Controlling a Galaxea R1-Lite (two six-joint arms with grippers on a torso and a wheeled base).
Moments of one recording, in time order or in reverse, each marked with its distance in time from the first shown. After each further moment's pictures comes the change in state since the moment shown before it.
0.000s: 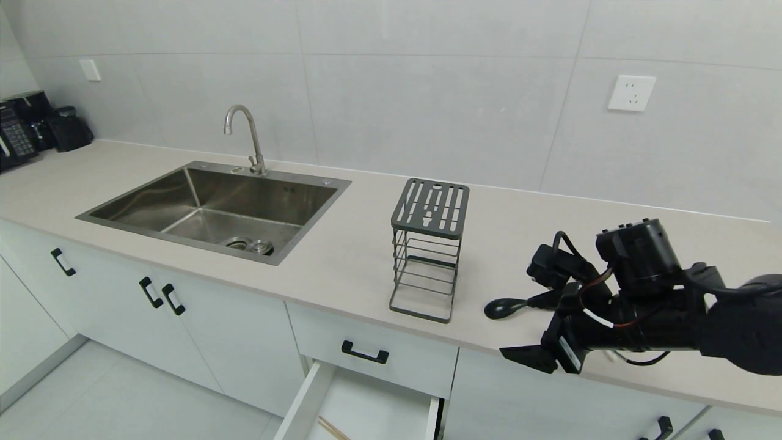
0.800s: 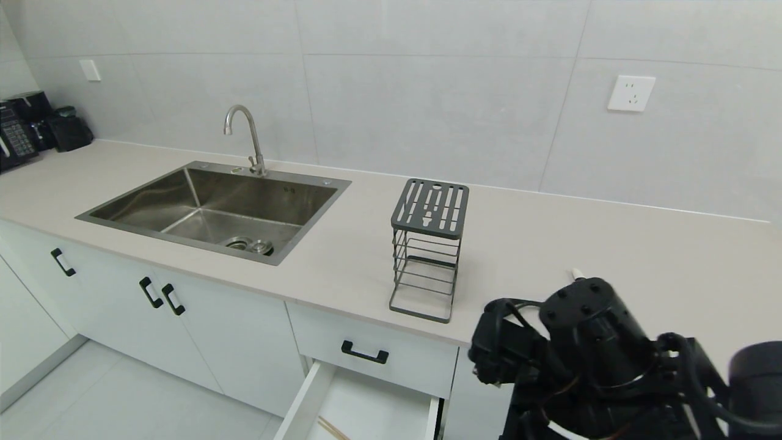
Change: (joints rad) left arm 0.000 0.000 0.000 0.000 0.000 0.000; right arm 0.450 -0.094 0.069 0.047 -0.151 0.292
